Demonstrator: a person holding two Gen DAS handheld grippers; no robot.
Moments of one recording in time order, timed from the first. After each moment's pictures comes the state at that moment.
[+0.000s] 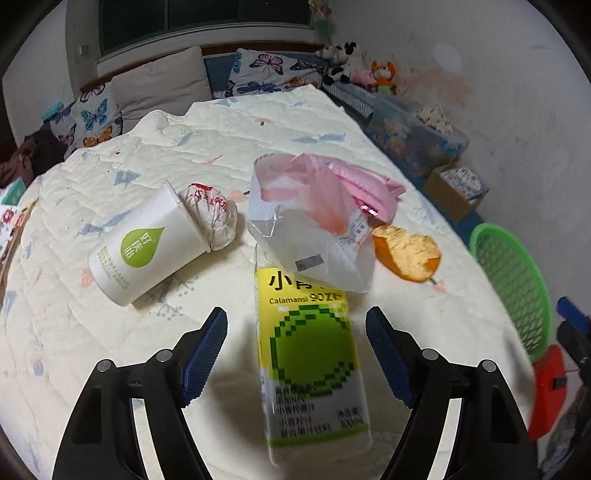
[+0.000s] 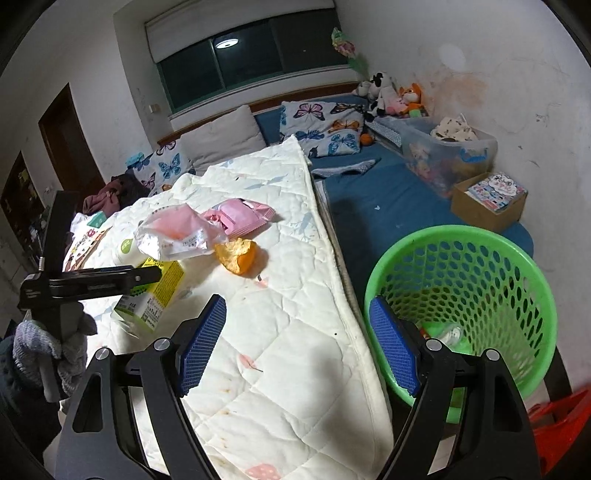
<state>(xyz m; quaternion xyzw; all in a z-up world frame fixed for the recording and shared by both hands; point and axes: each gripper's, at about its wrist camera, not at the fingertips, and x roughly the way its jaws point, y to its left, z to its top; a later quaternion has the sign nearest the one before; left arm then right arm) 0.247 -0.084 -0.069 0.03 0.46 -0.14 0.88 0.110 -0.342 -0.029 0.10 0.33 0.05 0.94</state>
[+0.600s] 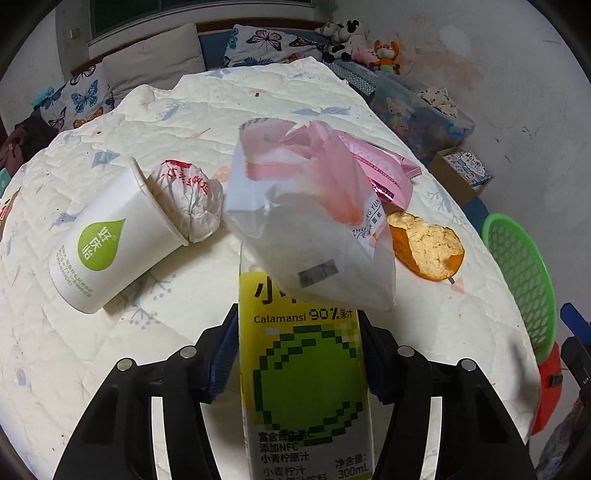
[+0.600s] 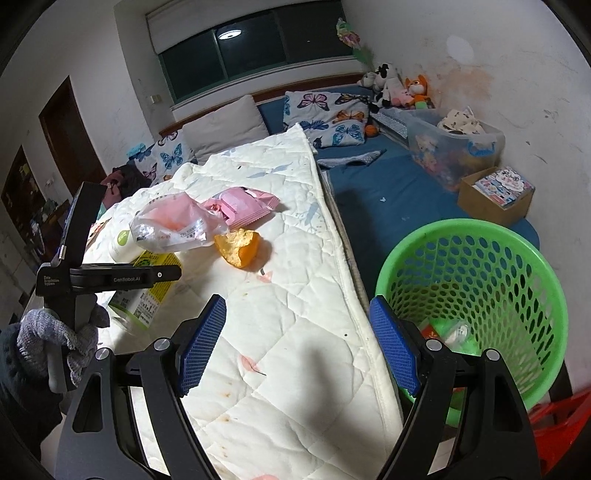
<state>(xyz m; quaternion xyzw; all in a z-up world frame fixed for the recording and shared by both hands) 0.270 -0.088 -0.089 0.02 0.50 -0.15 0.85 0.123 -0.333 -0.038 0.09 0.35 0.06 0.93</state>
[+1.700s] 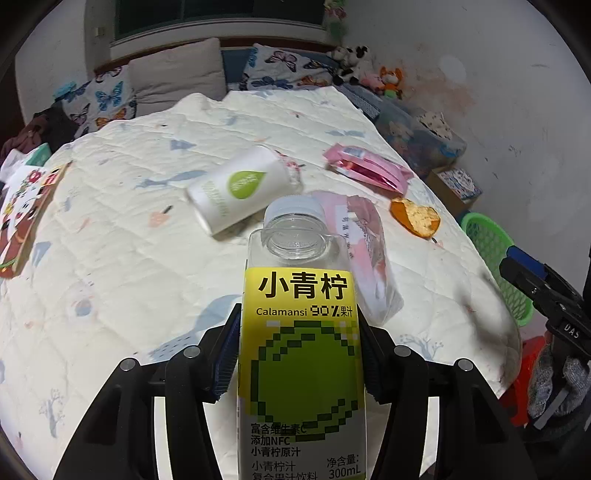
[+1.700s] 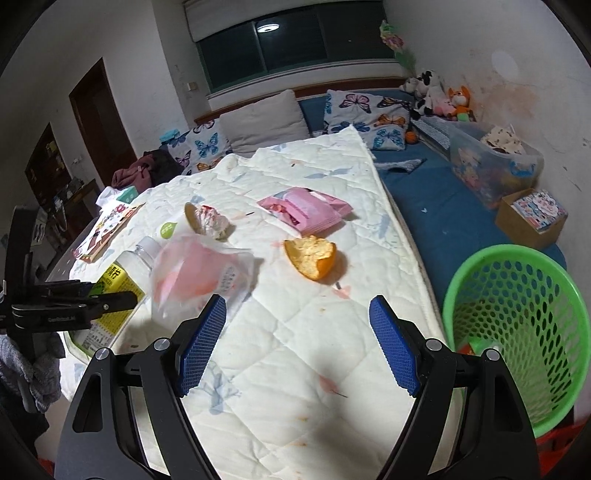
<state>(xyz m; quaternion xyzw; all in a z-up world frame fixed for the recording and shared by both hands) 0.179 0.003 -0.045 -0.01 0.46 -0.14 0.87 0.141 -0.271 -0.023 0.07 0.35 0.13 0.93</state>
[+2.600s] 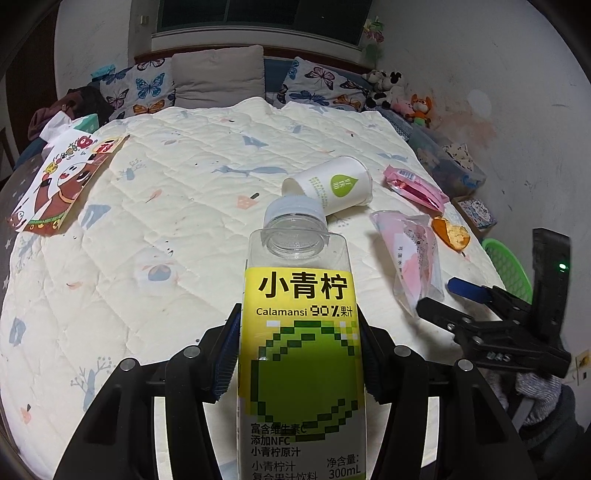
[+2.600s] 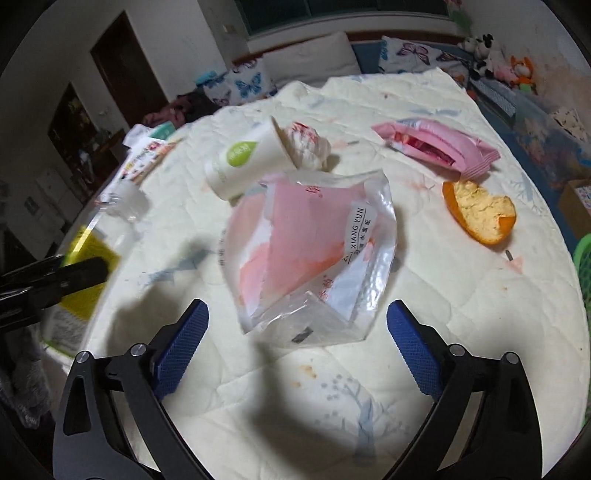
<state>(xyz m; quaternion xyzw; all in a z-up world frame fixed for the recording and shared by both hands) 0.152 0.087 -0.044 -0.06 0.45 -0.10 0.89 0.187 -0.144 -0.076 0.05 0.45 0.20 0.87</state>
